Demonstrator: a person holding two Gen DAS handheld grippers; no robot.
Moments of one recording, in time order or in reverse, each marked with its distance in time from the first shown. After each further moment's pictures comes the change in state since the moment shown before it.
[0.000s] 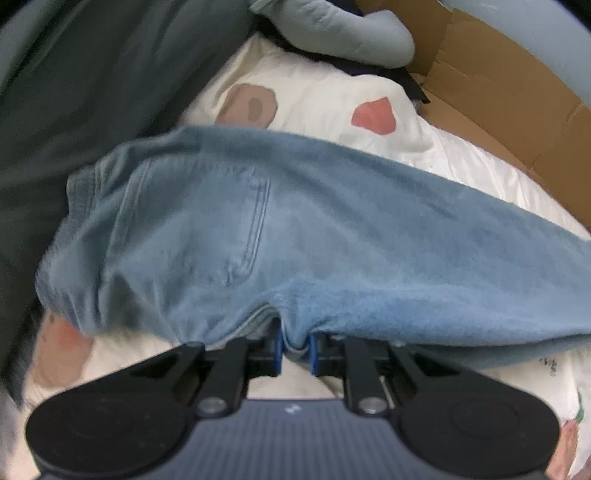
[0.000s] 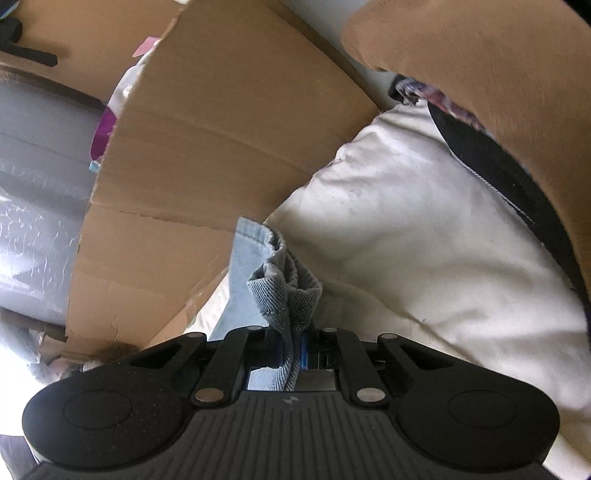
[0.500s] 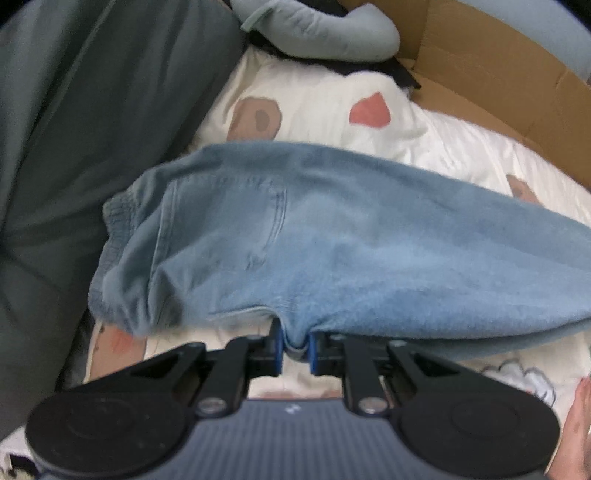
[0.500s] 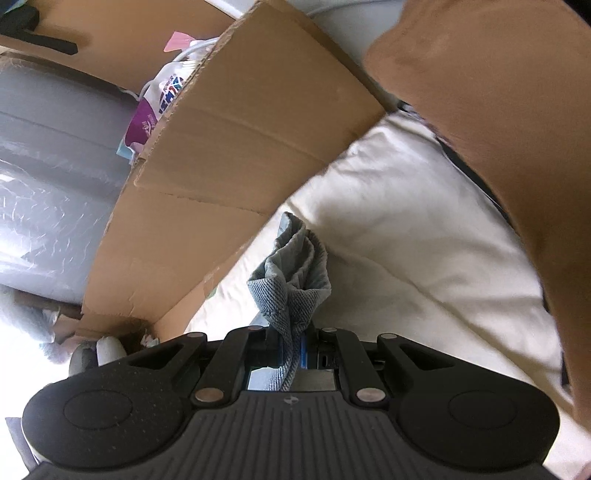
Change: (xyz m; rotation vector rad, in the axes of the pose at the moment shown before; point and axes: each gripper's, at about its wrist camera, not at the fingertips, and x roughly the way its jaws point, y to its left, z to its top) left arm -0.052 -0.003 -0.016 0.091 0.043 0.082; right arm -0.053 0.015 -0.003 -0.003 0.066 -0.008
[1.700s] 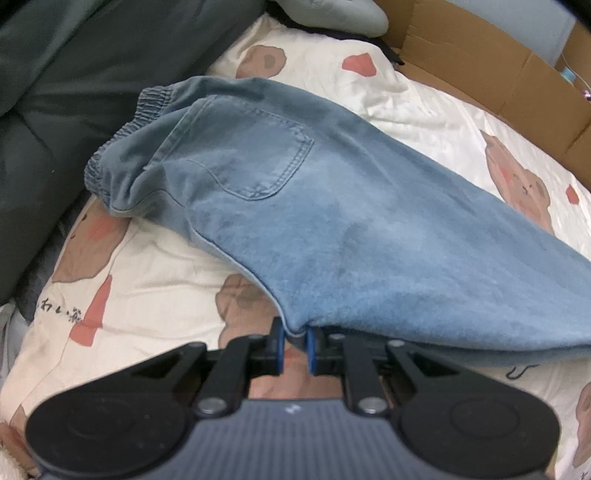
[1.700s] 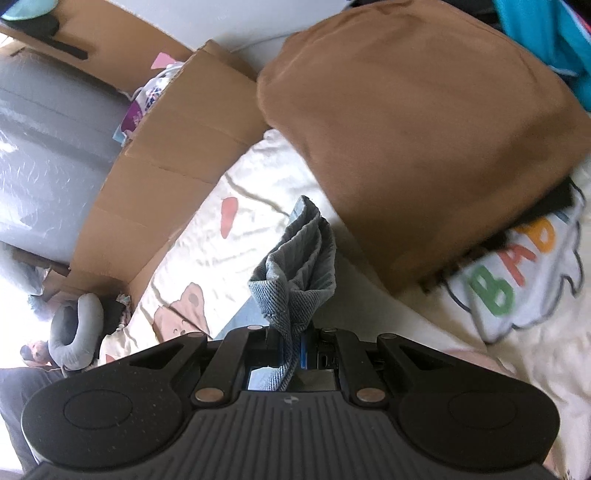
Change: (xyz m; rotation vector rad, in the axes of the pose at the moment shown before) left arm 0.010 0.008 -0.100 -0.085 -0.072 -0.104; right arm -0.140 -0.085 -0.059 -0.018 -0.057 -0.076
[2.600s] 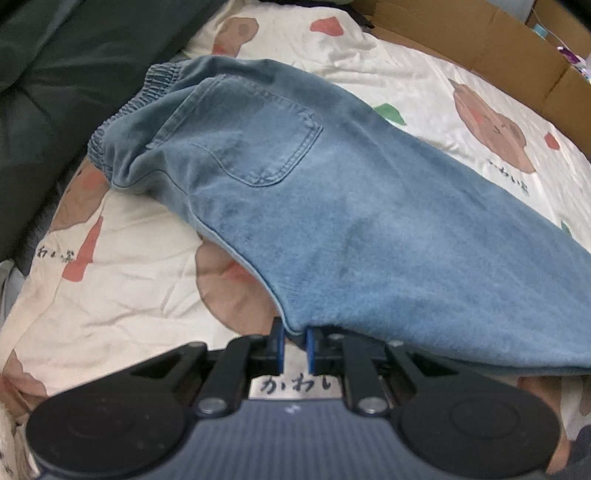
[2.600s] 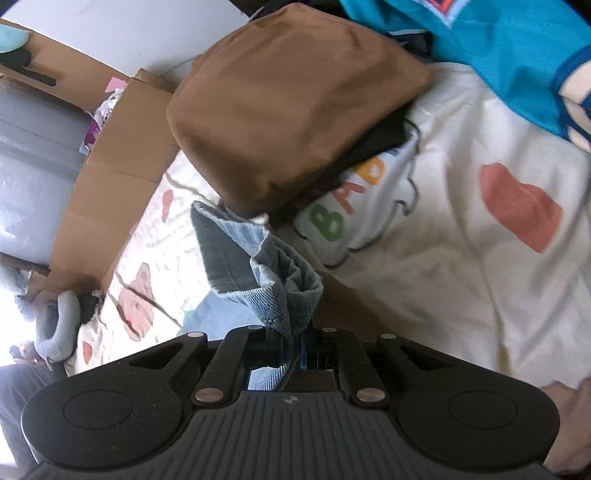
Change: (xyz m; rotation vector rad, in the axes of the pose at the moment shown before) left arm -0.005 0.003 -0.001 0.047 0.069 -0.010; right arm -0.087 -0.114 -0.060 0.081 -0.022 -0.073
